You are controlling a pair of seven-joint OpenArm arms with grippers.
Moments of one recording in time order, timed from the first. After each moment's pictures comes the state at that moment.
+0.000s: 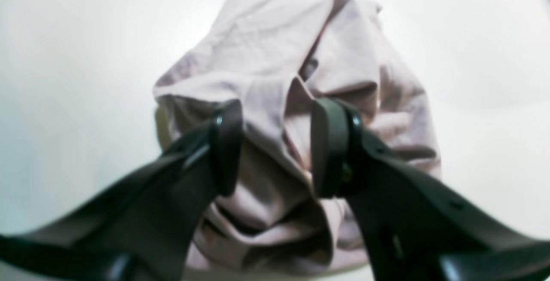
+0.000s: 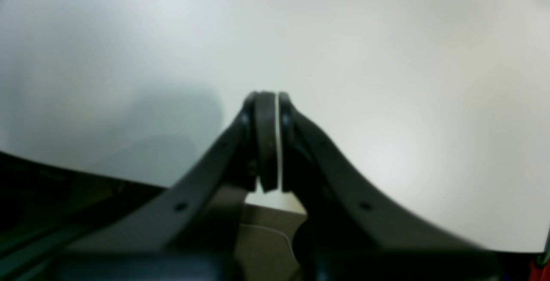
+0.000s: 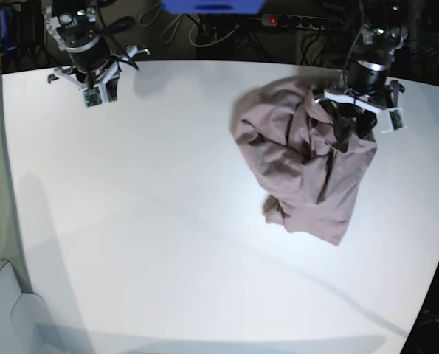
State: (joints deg) left arm 33.6 -6.6 -11.4 115.9 -24.8 0.2 21.8; right arm -38.0 8.6 3.1 114.0 -0.5 8.8 -29.5
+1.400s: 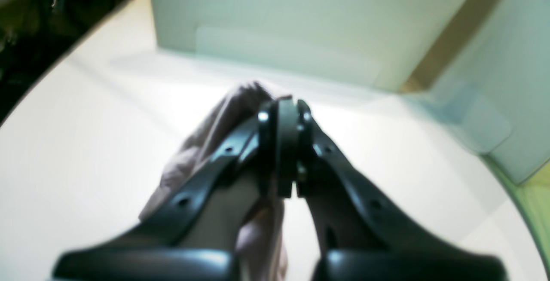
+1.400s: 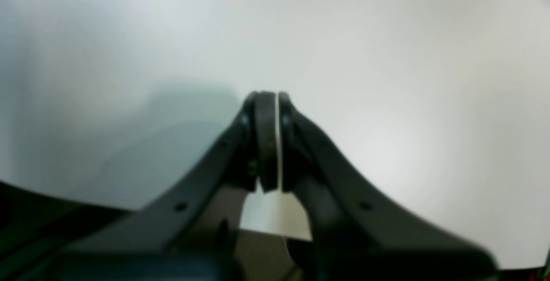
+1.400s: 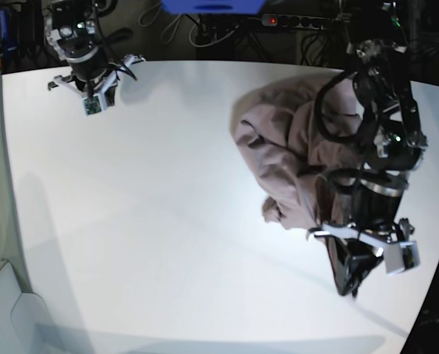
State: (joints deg) left arm -3.5 -10.1 -4.5 116.6 -25.4 0.1 30.9; right arm -33.5 9.6 3.2 108.1 -0.5 8.9 -29.7
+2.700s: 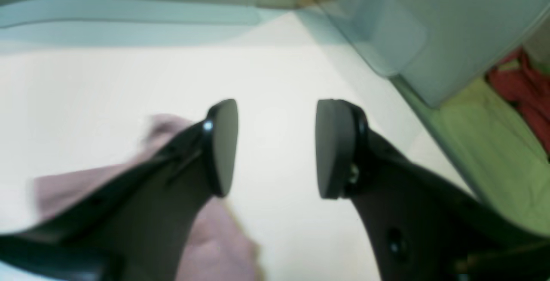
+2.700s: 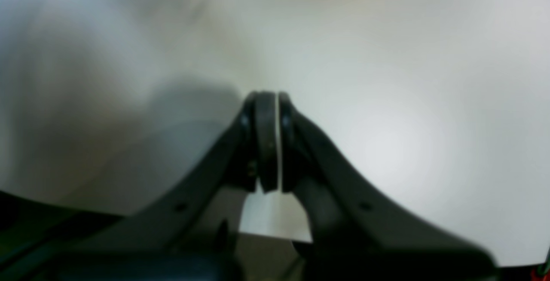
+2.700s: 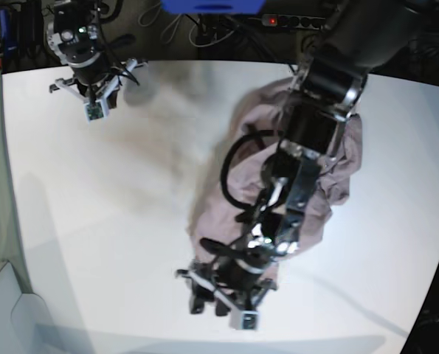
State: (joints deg) left arm -29.2 1.3 20.0 70.7 -25.5 -0.2 21.2; right arm -32.4 8.0 3.3 110.5 -0.6 8.8 -34.8
